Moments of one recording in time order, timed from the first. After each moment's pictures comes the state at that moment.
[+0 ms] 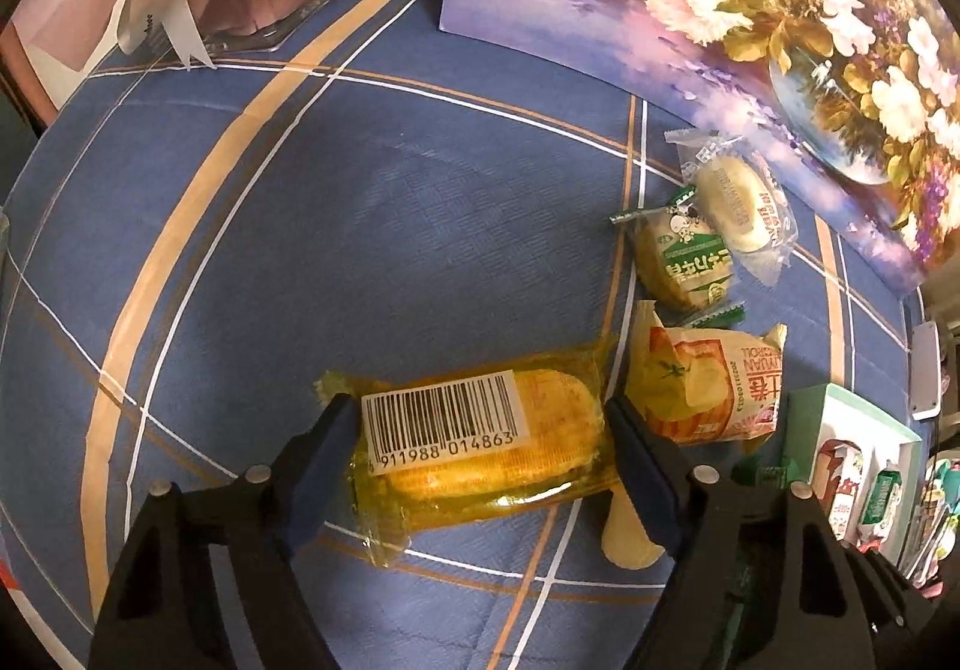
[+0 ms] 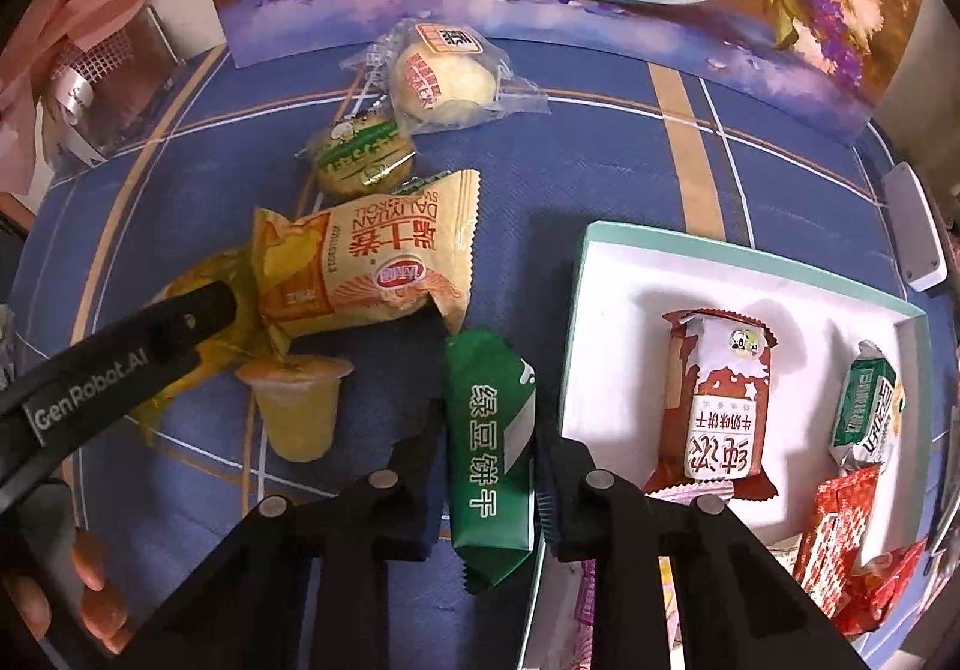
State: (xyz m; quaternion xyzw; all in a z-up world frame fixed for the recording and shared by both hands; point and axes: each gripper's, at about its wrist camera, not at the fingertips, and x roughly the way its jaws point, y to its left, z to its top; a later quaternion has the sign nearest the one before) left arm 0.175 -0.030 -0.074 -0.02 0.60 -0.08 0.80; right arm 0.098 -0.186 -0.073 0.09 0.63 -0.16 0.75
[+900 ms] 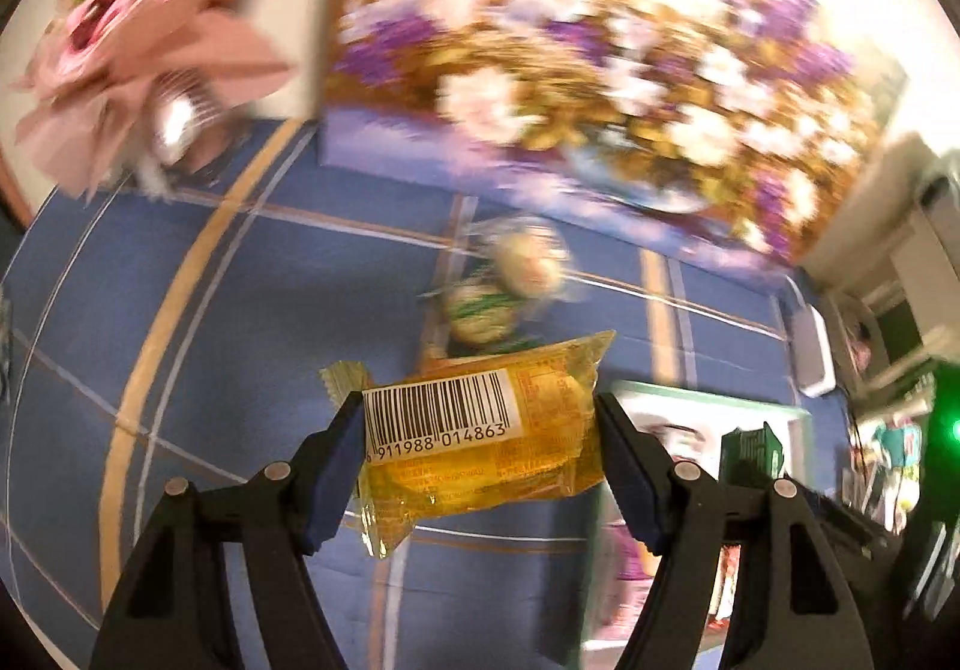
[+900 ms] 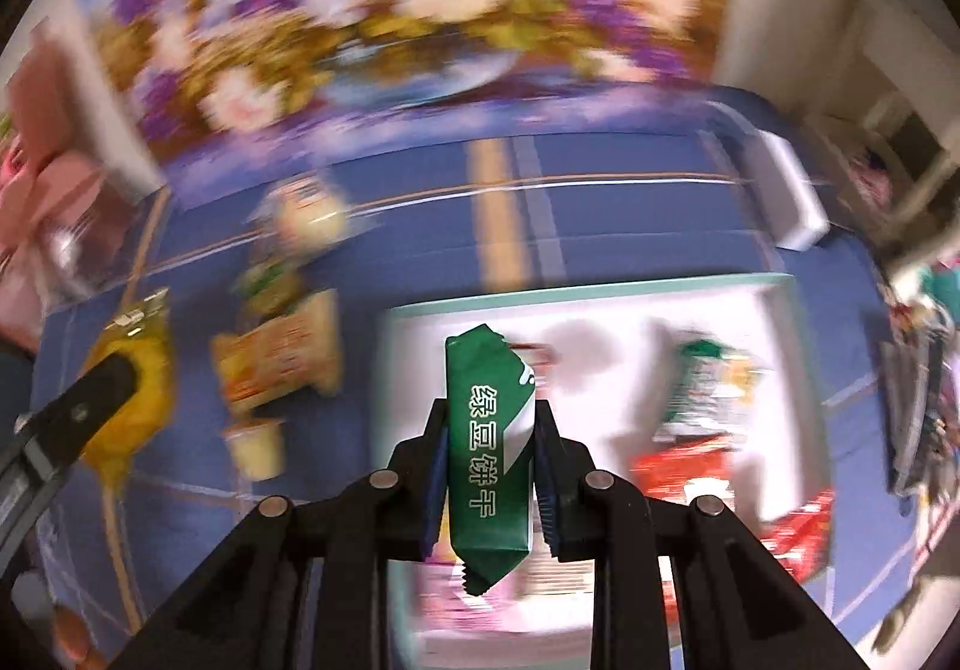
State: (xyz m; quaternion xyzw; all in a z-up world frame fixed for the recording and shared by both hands) left arm 0.116 -0.088 0.032 -0.01 0.51 -0.19 0.84; right arm 0.035 -0.278 0.009 0.17 0.53 -0.24 0.79
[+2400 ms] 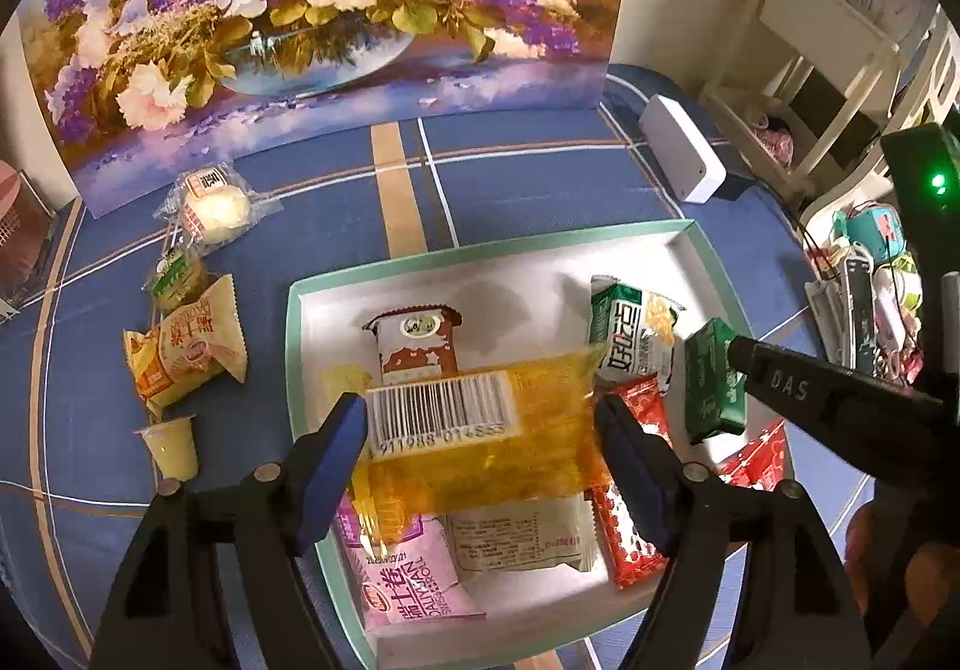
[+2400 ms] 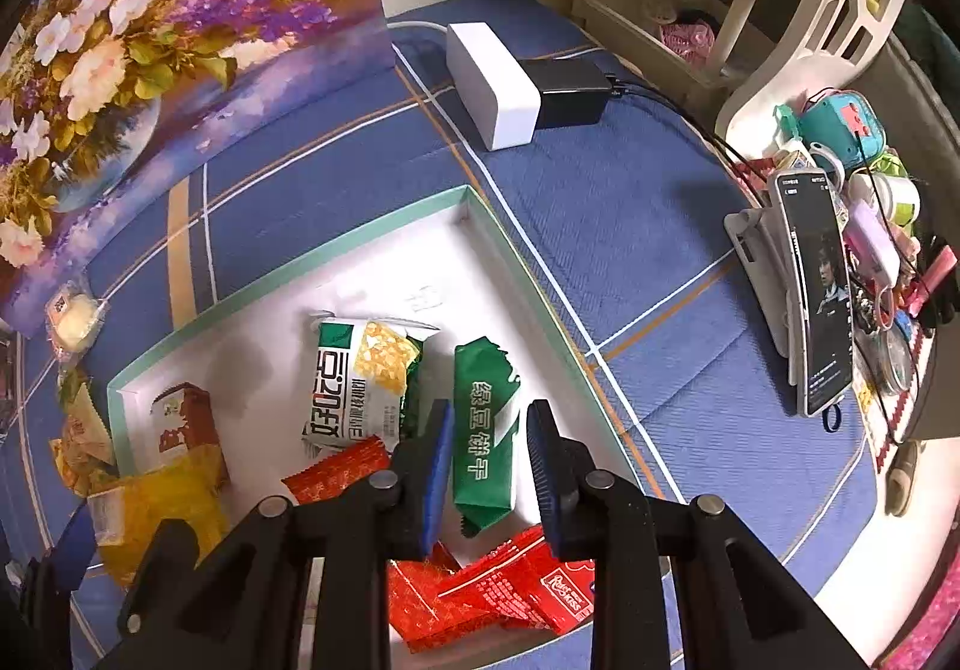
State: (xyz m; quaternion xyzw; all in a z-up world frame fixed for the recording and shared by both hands) left arm 0.020 -0.251 -0.002 0.14 0.52 -0.31 0.78; right arm -0.053 -0.405 -0.024 0.25 0.55 -0.37 0.71
